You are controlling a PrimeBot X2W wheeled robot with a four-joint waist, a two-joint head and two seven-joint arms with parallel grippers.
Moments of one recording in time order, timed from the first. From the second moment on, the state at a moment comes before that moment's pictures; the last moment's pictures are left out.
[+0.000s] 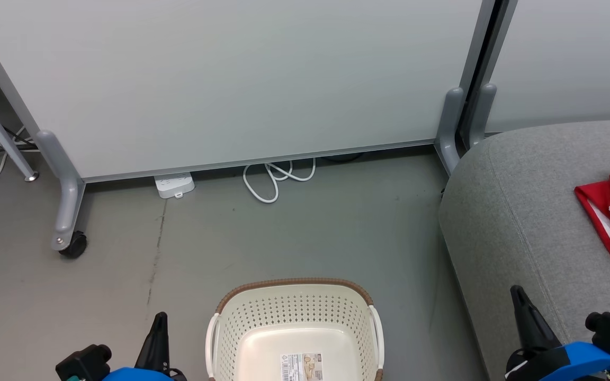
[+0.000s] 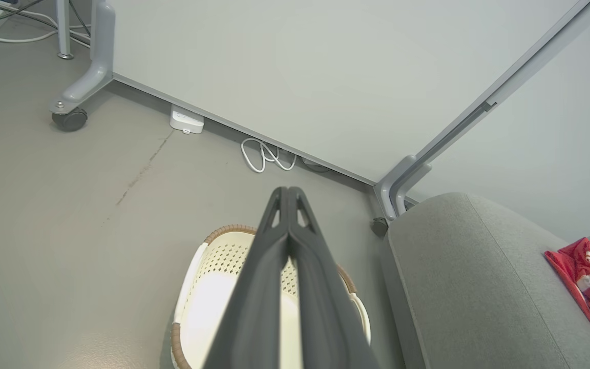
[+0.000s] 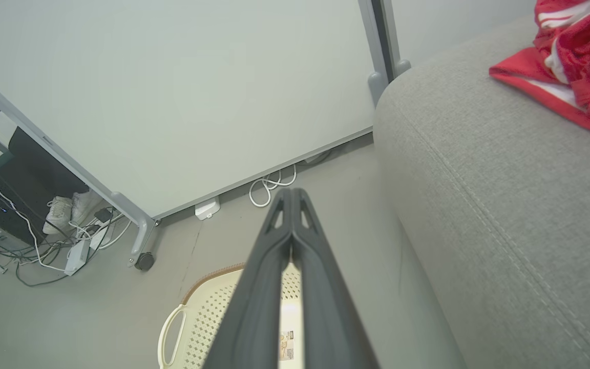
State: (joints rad) left arm 0.00 0.10 -0.12 0.43 -0.66 -0.13 -0.18; right arm 0.03 -0.06 -0.07 0.22 0.46 0.13 -0.03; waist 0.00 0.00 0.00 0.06
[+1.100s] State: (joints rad) left arm -0.04 0.08 -0.02 0.35 -1.06 -0.13 -0.05; right arm -0.03 -0.06 -0.09 0.23 0.95 0.13 0.03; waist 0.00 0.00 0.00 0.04
